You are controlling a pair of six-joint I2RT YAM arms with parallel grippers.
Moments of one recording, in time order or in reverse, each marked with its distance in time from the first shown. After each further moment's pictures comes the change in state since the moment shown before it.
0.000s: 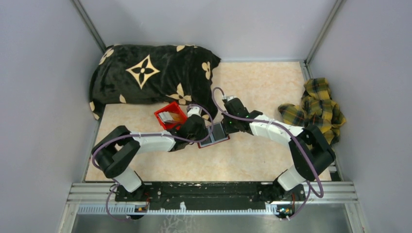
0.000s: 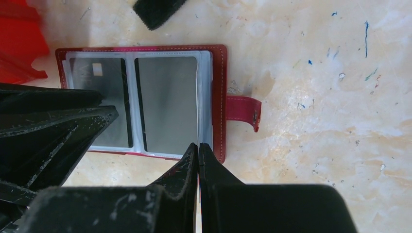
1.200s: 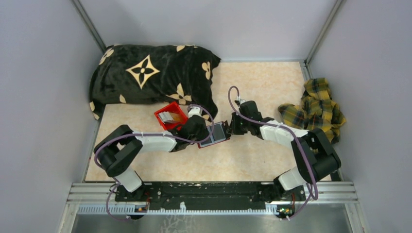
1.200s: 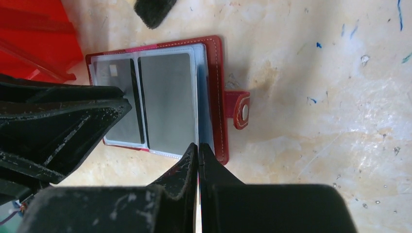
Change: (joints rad) left arm -0.006 0.025 -0.004 0.050 -0.012 0.000; right arm -0.165 -0.044 -0.184 0.237 -0.269 0.089
